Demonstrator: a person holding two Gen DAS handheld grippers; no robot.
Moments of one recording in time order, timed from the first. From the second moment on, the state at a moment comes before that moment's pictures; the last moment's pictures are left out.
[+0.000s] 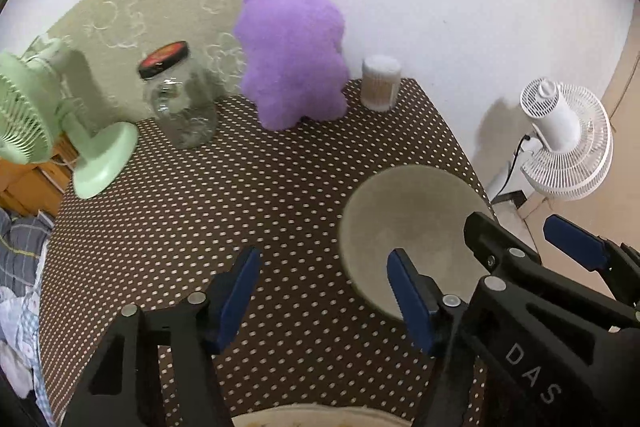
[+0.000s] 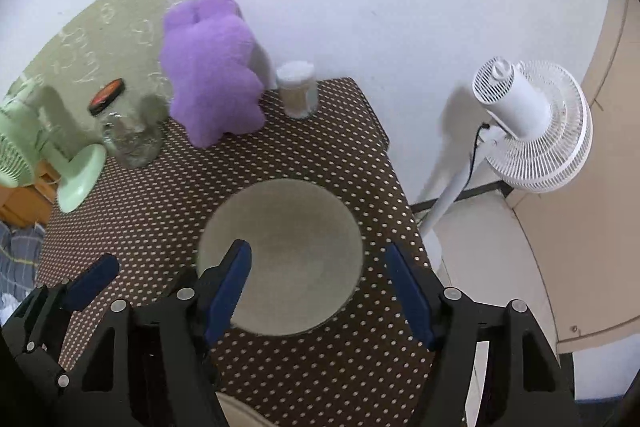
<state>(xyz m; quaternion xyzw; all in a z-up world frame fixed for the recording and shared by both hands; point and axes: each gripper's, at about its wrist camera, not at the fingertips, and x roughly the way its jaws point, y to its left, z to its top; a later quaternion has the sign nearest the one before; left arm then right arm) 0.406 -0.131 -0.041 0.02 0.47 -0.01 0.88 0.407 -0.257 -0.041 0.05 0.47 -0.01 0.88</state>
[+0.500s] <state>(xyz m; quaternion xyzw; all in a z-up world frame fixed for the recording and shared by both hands) 0.435 -0.151 -0.080 0.03 0.50 -0.01 0.87 0.431 -0.278 -0.079 0.06 0.50 -0.03 0.86</state>
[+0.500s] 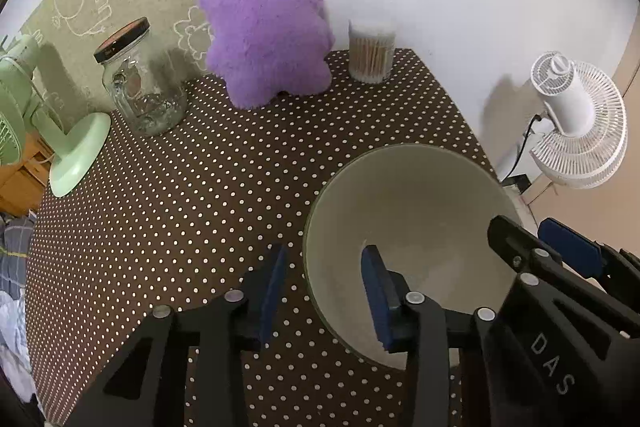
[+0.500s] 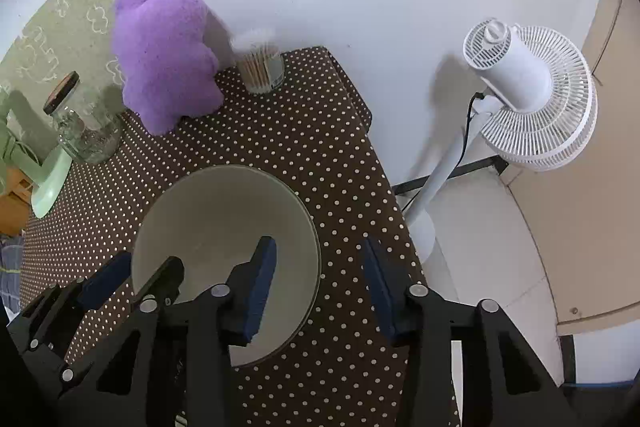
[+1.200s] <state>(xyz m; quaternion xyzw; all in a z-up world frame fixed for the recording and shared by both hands) 0.447 -0.153 -0.096 0.03 0.51 -0.01 0.86 0.444 -0.267 -0.095 0.04 0.51 -0.03 0.86</state>
